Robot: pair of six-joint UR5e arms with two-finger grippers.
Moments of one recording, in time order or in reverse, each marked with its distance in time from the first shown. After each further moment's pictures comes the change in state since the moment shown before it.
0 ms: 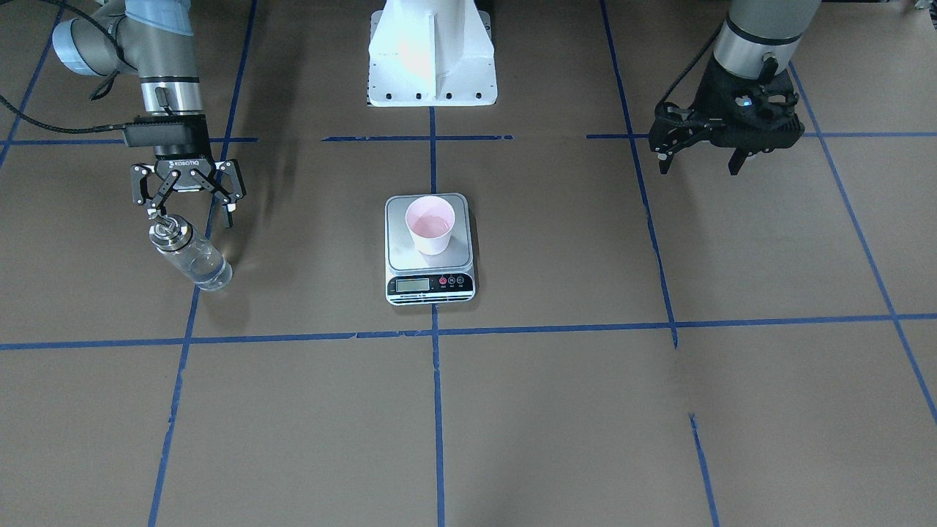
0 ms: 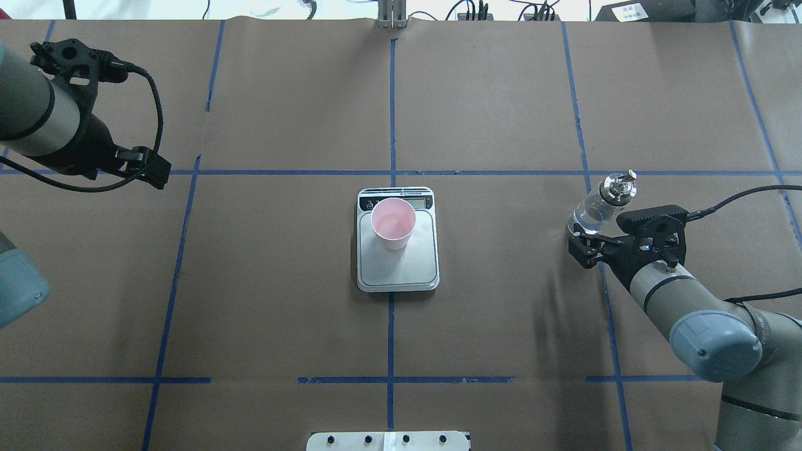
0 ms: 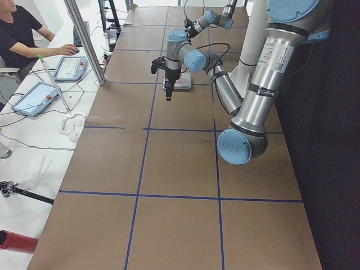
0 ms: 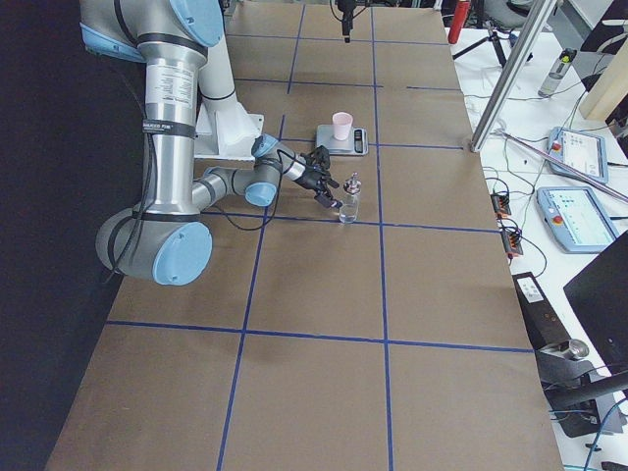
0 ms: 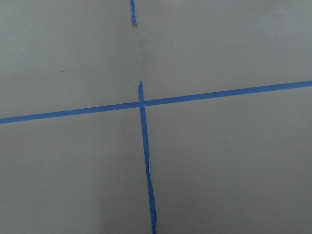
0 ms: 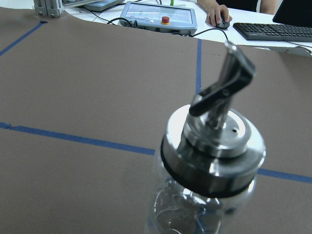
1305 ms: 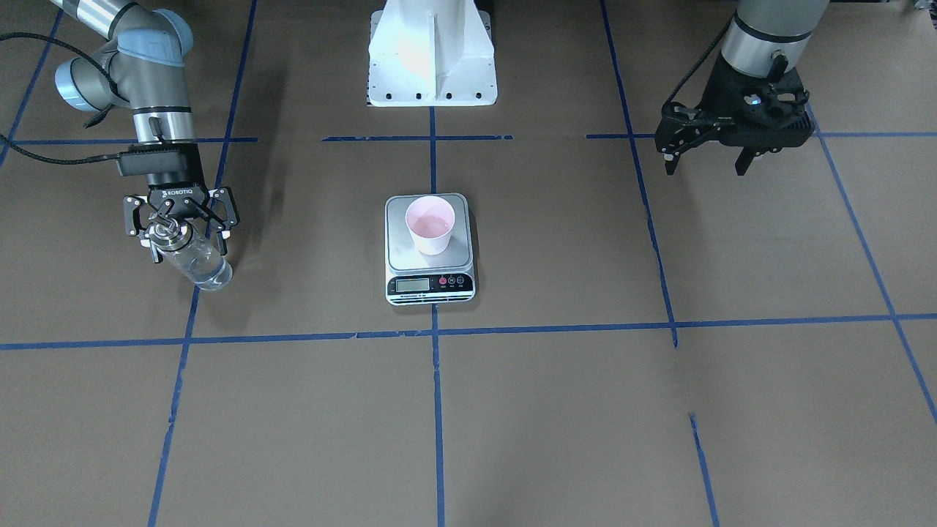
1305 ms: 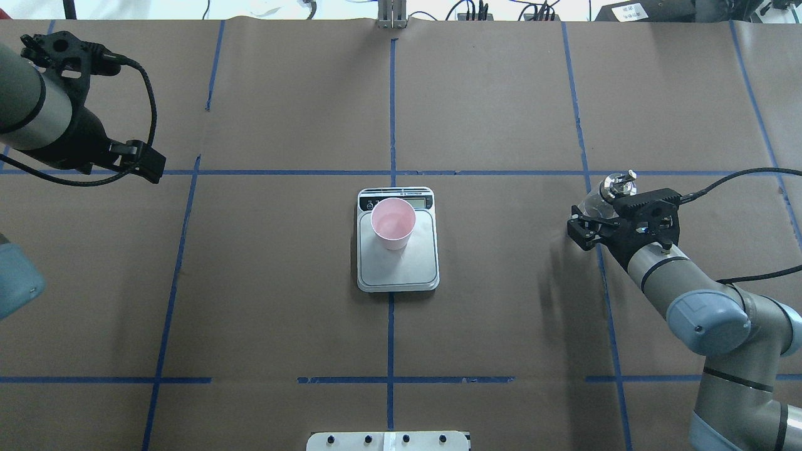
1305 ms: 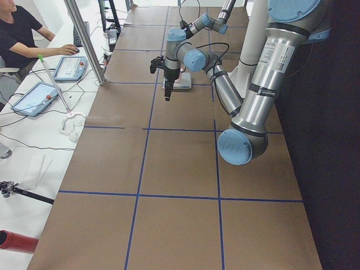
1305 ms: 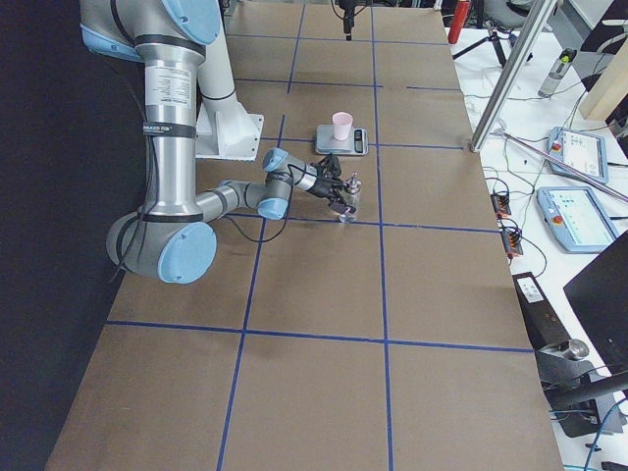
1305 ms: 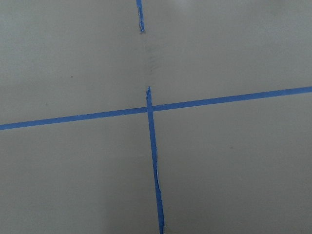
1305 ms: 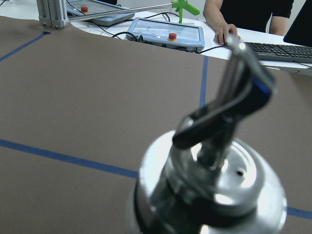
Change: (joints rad) left arm -0.015 -0.002 -0.002 0.001 -0.001 0.002; right arm 0.062 0.057 -0.150 0.175 0.005 -0.104
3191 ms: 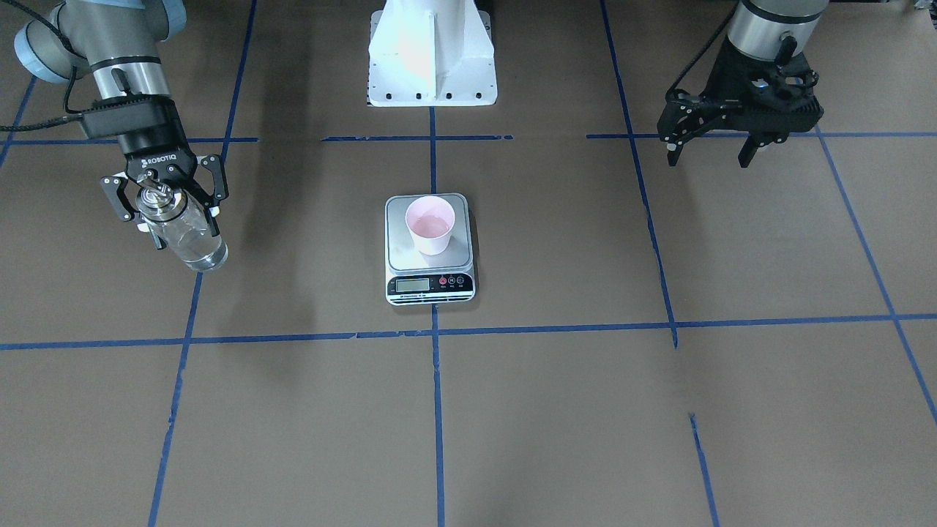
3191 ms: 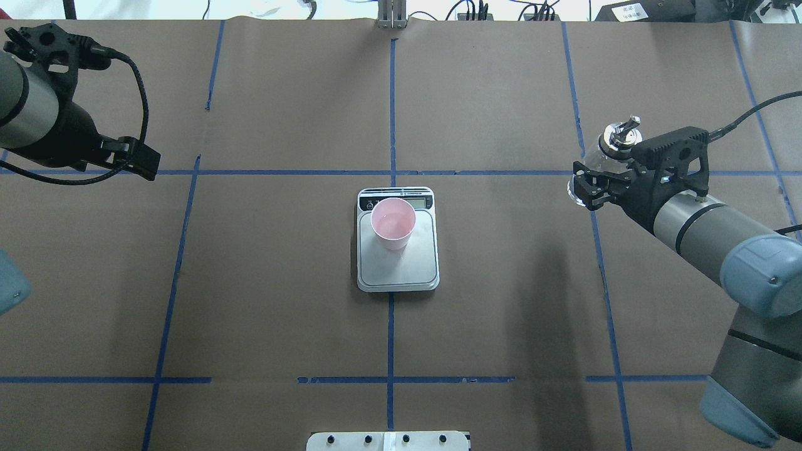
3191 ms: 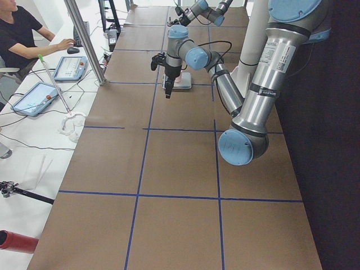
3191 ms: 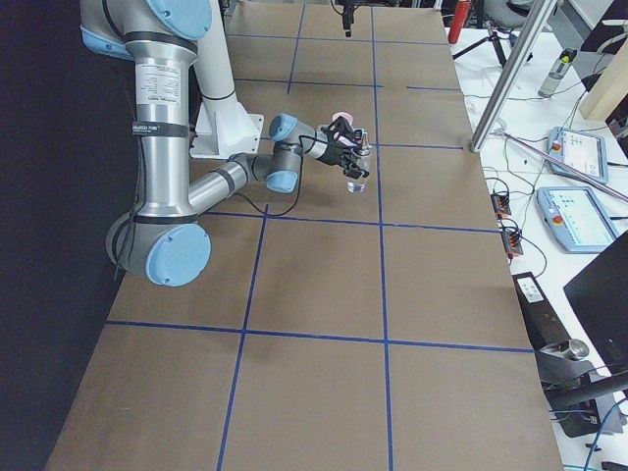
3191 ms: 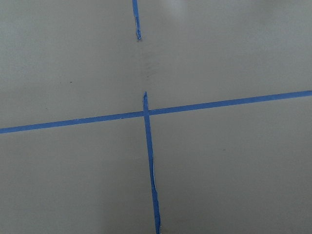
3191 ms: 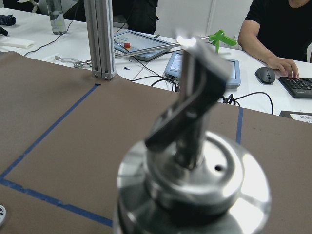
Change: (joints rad) left arm -0.009 0.006 -0.034 0.002 -0.002 -0.001; right arm 0.142 0.014 0.233 -0.069 0.200 -0.177
